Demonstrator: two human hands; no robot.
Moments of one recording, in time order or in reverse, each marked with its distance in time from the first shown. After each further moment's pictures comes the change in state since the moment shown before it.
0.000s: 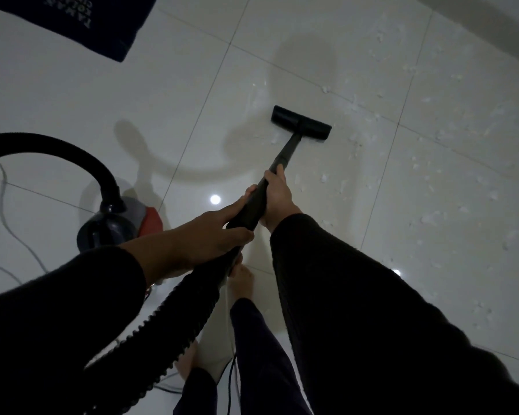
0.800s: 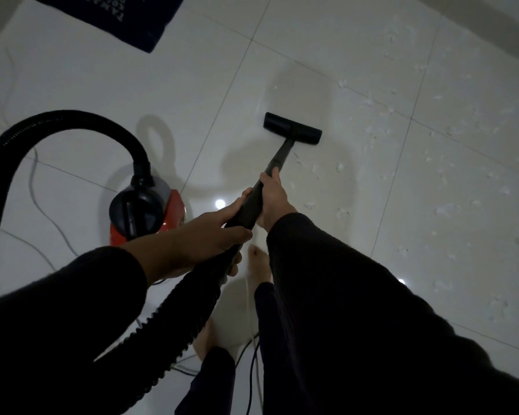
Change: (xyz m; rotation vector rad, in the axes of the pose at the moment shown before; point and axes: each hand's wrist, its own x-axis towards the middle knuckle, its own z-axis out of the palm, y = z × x) left_hand -0.073 -0.085 0.003 -0.100 0.040 -0.027; right_hand -0.035 0.104 -0.006 -0.090 -0.009 -0.002
